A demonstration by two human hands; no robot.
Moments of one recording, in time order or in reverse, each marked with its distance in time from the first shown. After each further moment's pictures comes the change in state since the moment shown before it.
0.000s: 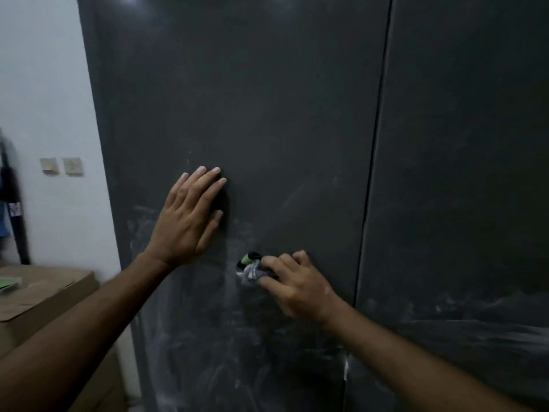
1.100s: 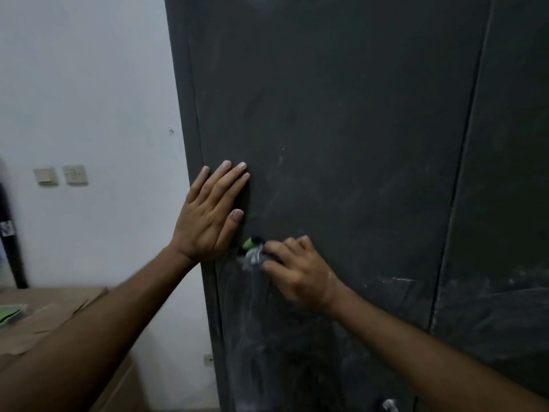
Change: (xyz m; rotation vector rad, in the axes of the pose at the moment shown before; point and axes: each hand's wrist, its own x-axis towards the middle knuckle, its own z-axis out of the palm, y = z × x) left_hand -0.043 -0.131 -0.022 -0.134 0.042 0.128; right_hand 0.133 -0.096 0.066 -0.049 0.047 0.082
